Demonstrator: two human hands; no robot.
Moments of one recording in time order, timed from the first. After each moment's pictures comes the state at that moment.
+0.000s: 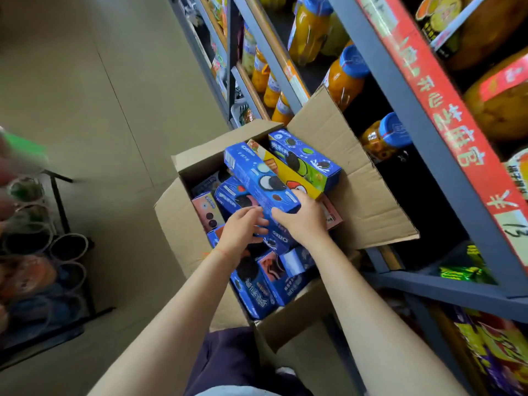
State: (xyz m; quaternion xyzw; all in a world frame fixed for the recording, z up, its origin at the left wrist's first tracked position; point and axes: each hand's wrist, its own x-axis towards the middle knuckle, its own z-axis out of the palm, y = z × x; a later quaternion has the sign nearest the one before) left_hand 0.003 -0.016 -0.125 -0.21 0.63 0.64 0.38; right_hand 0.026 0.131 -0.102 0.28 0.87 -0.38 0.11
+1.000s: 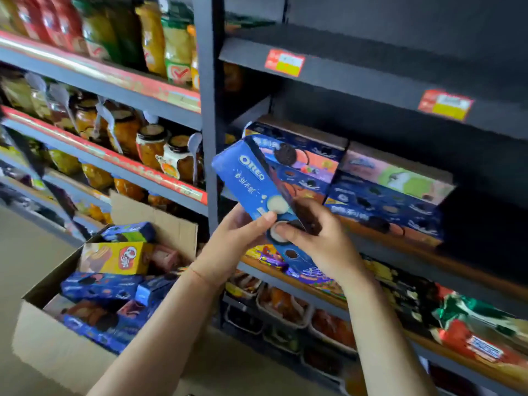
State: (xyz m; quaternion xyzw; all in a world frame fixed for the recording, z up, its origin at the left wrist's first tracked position) left_hand 0.339 0.145 0.193 0.38 0.45 0.68 0.43; right_hand 0.484 0.234 0.229 0.26 0.77 -0.50 -0.29
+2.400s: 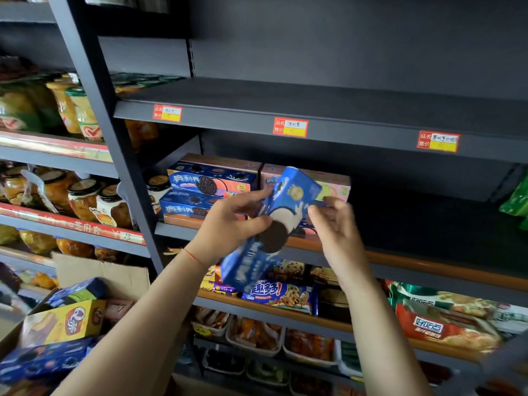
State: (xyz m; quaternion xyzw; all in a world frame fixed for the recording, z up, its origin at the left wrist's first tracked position) left_hand 0.417 0.221 0.265 0.58 0.56 0.54 0.25; right_hand 0.612 0.281 0.248 0.36 0.62 -0.49 -0.49
